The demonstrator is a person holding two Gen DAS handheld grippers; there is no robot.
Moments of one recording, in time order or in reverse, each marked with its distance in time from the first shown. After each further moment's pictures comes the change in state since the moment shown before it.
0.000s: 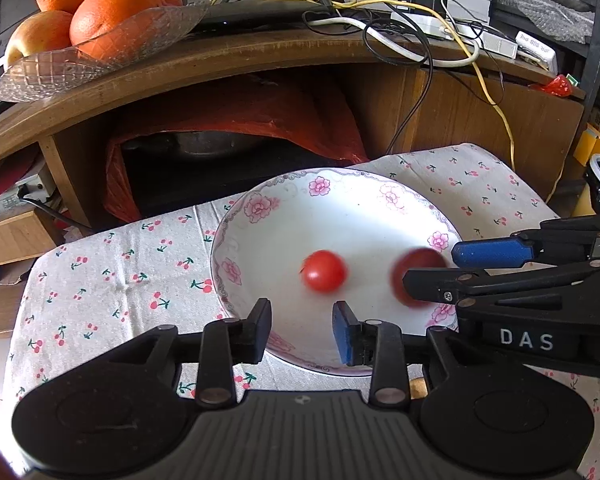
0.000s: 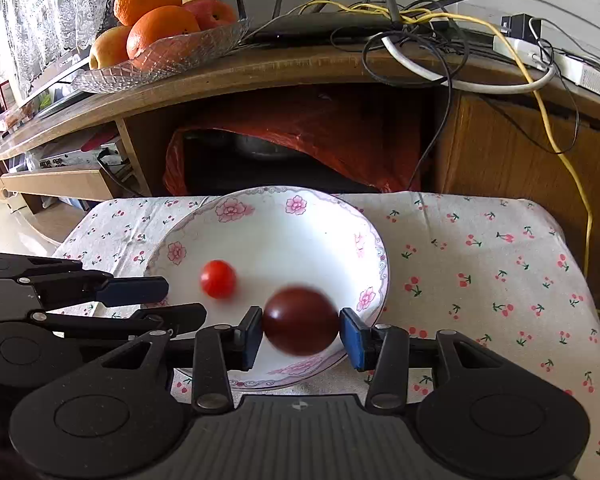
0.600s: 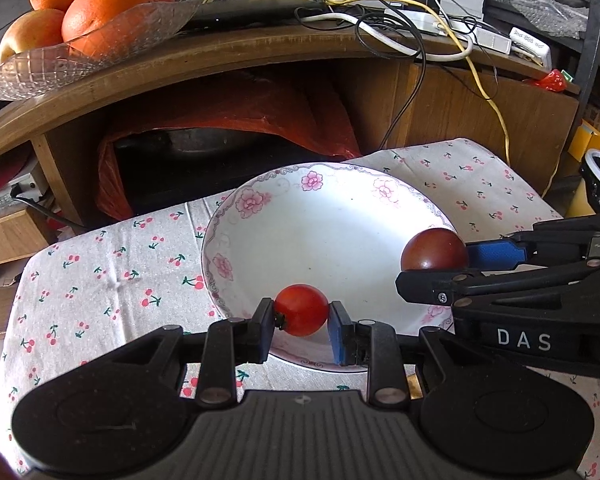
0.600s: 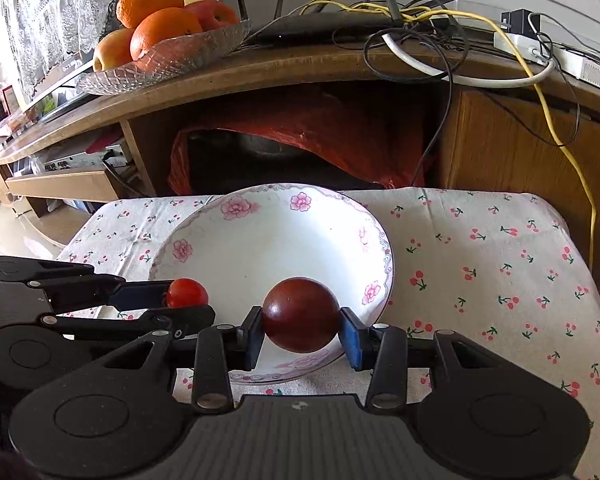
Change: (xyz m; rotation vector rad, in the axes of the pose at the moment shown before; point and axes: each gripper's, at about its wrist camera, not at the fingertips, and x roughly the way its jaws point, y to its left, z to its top) left arm 0.003 -0.003 -0.001 0.012 0.007 -0.012; right arm -0.001 -0.001 -0.005 0.016 -0.003 0.021
